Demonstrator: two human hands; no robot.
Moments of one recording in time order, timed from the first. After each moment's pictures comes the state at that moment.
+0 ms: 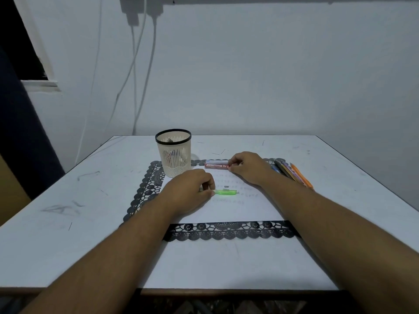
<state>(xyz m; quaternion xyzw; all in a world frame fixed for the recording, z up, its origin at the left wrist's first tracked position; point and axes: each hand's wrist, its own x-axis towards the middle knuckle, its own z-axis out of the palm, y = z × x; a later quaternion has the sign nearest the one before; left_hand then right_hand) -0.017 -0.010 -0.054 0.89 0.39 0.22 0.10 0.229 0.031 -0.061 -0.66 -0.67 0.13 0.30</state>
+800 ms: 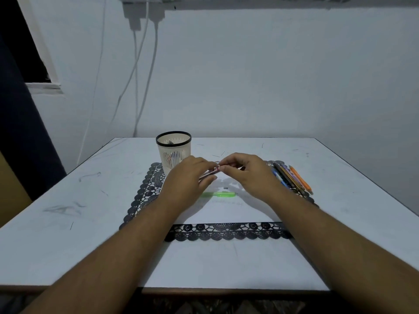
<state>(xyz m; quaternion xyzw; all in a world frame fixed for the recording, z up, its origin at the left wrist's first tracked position) -0.013 -0.008 -0.047 0.87 0.35 0.35 -0.01 0.195 -0.047 -0.033 -0.52 -0.68 0.23 0.47</state>
